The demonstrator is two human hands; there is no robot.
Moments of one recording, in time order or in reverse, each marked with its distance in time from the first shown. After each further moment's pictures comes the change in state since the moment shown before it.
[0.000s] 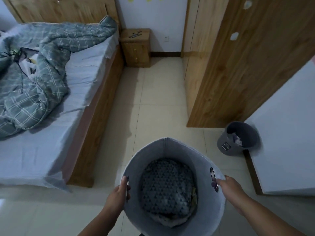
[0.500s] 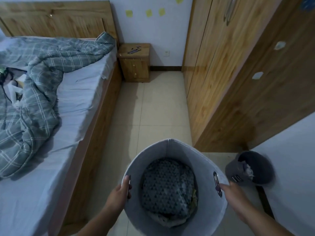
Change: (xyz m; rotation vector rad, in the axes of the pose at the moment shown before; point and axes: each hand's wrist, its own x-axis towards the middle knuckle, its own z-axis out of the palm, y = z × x) left_hand 0.201 0.194 -0.037 -0.021 -0.025 0.073; right_hand 0.140 -0.212 0.004 0.113 0.130 0.021
